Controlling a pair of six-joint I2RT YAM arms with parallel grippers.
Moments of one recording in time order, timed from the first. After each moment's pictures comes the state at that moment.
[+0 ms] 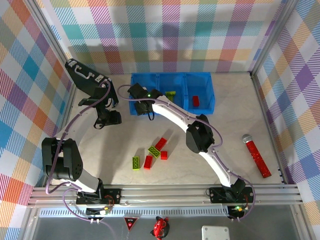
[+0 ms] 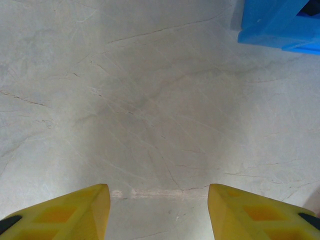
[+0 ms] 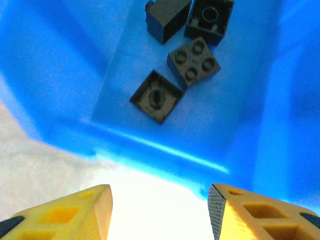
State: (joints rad) left arm -0.11 1.54 1.20 -0.89 0.04 -0.24; right arm 0.85 2.46 2.39 -1.02 0.26 0.42
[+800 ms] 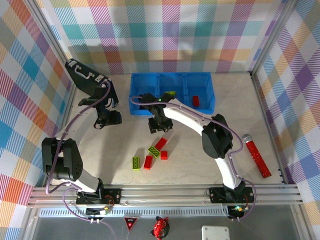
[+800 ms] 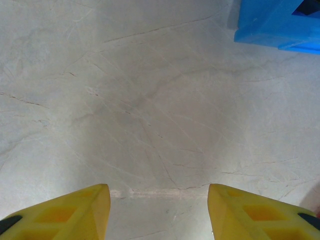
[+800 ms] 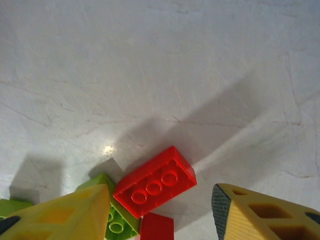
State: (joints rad) left arm -0.11 1.54 1.20 -0.89 0.06 -0.24; right arm 0.86 2.12 1.90 -1.22 0.03 0.55
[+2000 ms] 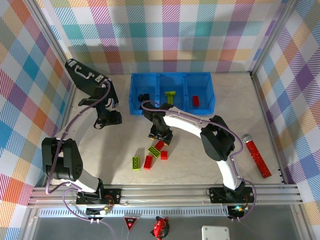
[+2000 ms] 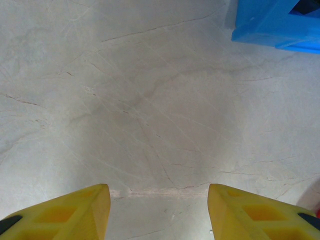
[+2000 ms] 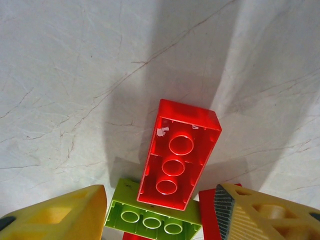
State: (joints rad) left arm -0.11 1.54 1.20 -0.89 0.07 -0.24; right arm 0.89 2.09 1.69 -1.08 -0.07 1.28
